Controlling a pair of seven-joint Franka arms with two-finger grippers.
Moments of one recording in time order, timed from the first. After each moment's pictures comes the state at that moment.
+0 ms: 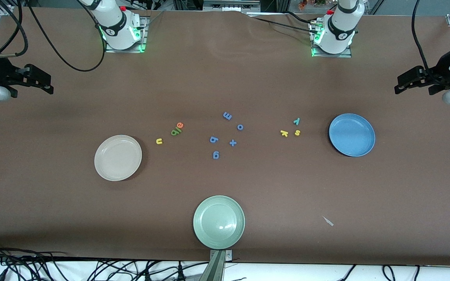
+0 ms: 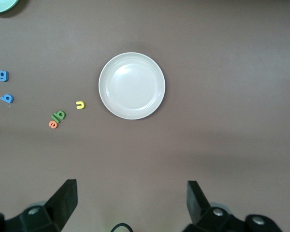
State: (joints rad) left arm -0.03 0.05 0.01 -1.49 -0.04 1.43 -0.04; right arm 0.12 0.06 -0.06 -1.49 0.00 1.50 -0.06
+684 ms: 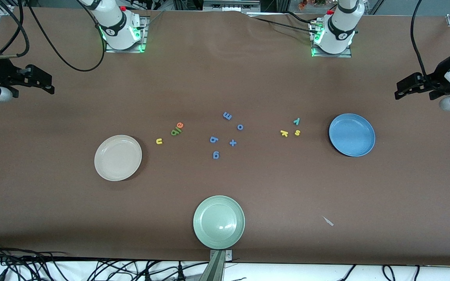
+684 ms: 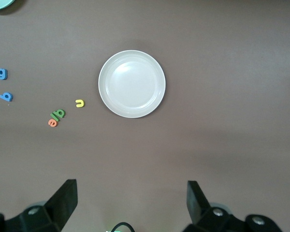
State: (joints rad) left arm -0.03 0.07 0.01 -1.50 -0.02 1.46 -0.04; right arm 0.12 0.06 -0.06 -1.50 0.00 1.50 -0.06
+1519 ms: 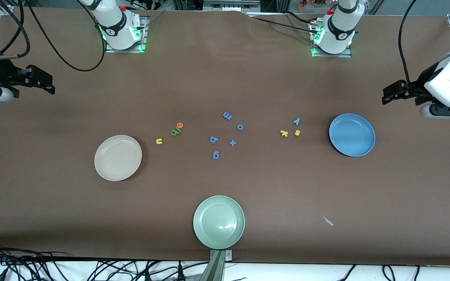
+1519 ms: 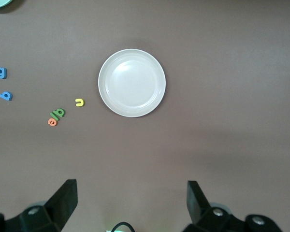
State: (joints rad) left arm -0.04 0.08 -0.02 -1.55 -0.03 1.50 -0.05; right arm 0.12 0.06 -0.06 -1.50 0.00 1.50 -0.06
